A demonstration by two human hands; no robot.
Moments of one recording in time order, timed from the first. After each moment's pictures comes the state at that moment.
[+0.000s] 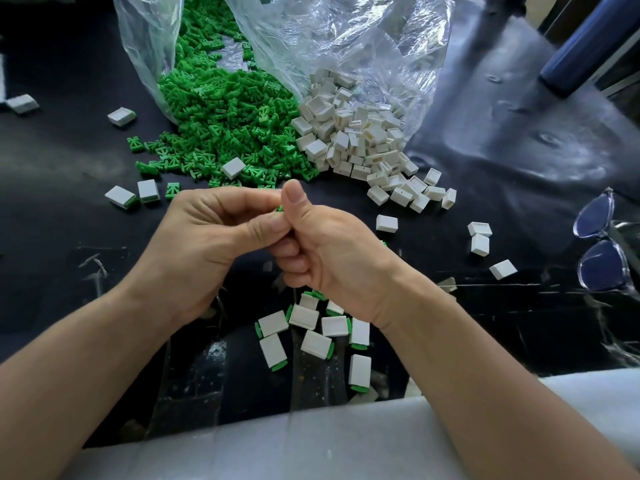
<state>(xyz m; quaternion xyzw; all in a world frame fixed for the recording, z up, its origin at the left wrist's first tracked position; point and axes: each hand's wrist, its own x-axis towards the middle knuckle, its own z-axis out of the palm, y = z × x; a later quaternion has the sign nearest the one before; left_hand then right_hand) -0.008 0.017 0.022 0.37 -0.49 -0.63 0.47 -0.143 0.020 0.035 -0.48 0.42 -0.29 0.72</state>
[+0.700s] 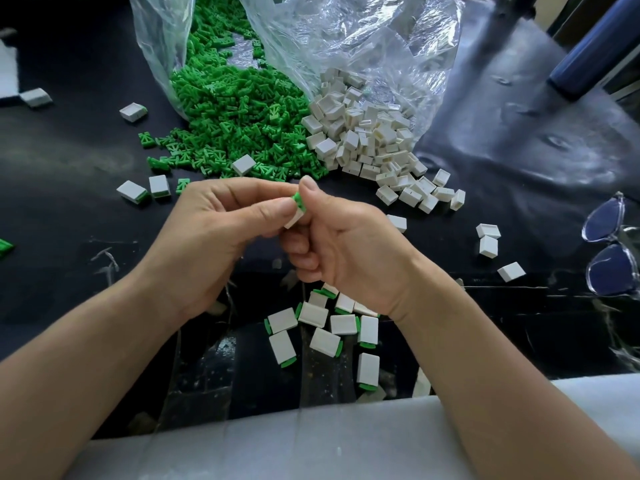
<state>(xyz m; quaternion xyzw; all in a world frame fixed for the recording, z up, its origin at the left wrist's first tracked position) -0.005 0.014 0.022 0.37 -0.50 -0.63 0.47 -0.149 0.016 0.038 -0.43 0.39 -0.27 0.77</state>
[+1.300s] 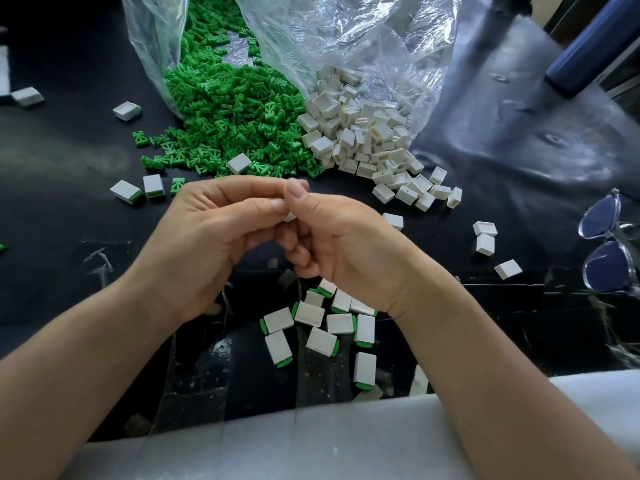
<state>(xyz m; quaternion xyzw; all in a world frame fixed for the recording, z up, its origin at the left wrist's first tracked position) -0.007 0.015 0.023 0.36 -0.48 -0.65 0.47 -0.149 0.018 0.040 -0.48 0.40 -0.30 0.72</state>
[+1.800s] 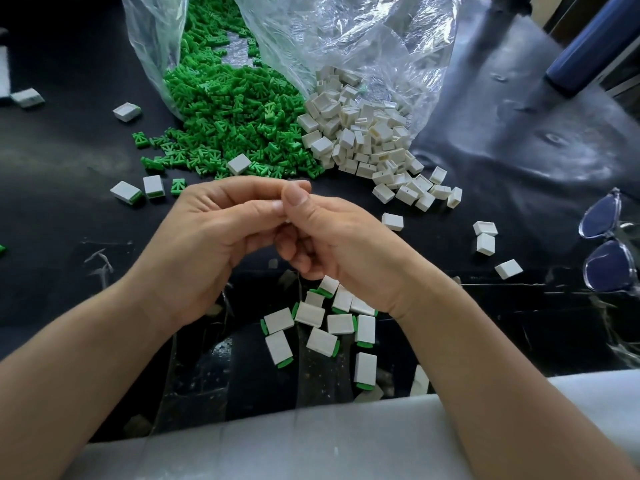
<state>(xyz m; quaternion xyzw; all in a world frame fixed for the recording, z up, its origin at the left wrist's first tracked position) -0.006 0.016 0.024 0.36 -0.49 -0.65 0.46 -0.150 0.018 0.039 -0.54 0.43 -0.28 0.67</state>
